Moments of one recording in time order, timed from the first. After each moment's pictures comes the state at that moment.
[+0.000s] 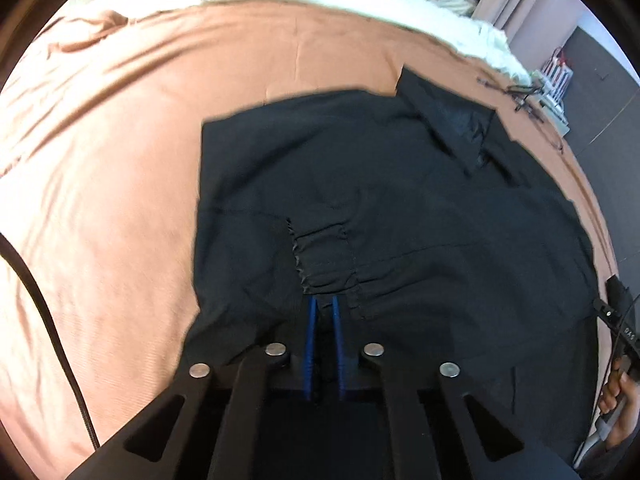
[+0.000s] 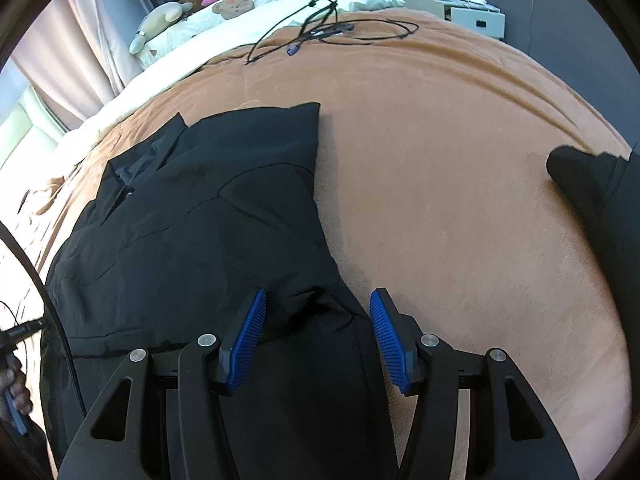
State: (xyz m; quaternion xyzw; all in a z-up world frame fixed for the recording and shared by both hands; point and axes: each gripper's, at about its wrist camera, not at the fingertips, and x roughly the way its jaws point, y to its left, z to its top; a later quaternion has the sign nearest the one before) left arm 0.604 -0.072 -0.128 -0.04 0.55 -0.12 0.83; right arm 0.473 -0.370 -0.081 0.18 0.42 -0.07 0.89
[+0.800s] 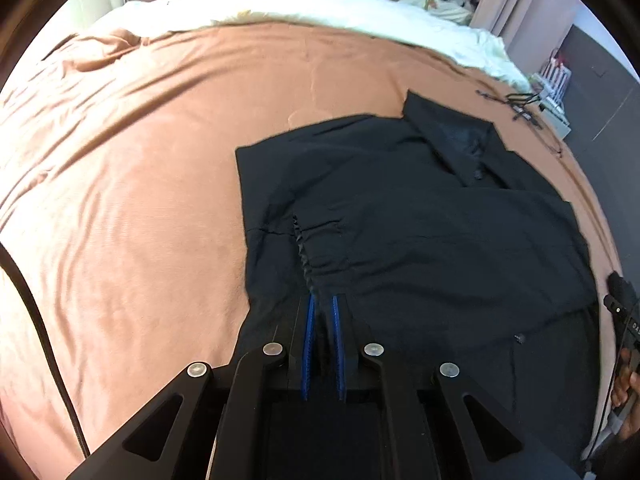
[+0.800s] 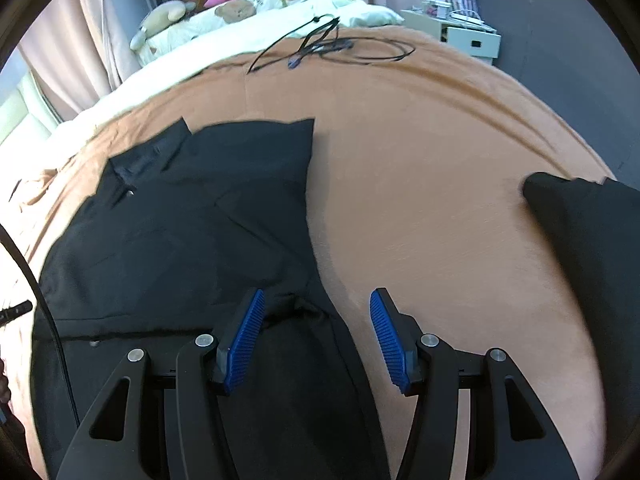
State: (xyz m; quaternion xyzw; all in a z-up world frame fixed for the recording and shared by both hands) left arm 0.589 -0.055 -0.098 -0.02 0.53 -0.11 0.84; right arm 0.449 -0.358 -0.051 0.16 0.41 -0.09 0.89
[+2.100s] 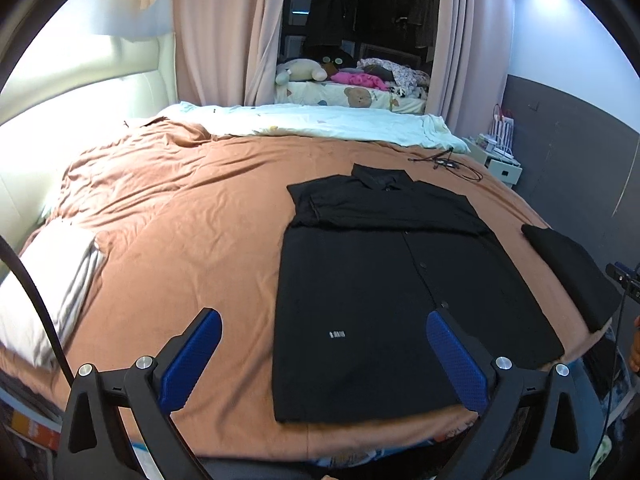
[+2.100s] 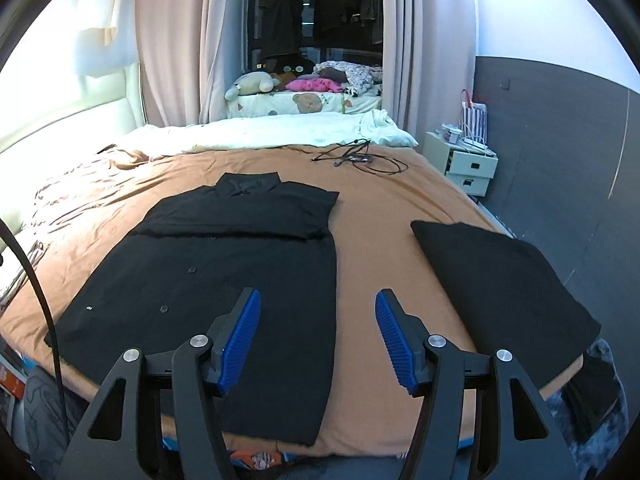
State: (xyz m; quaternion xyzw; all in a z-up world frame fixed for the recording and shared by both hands) left arm 0.189 0.007 0.028 -0.01 0.34 -0.11 0.93; right arm 0.066 -0.262 0.030 0.01 0.26 -0.05 0.97
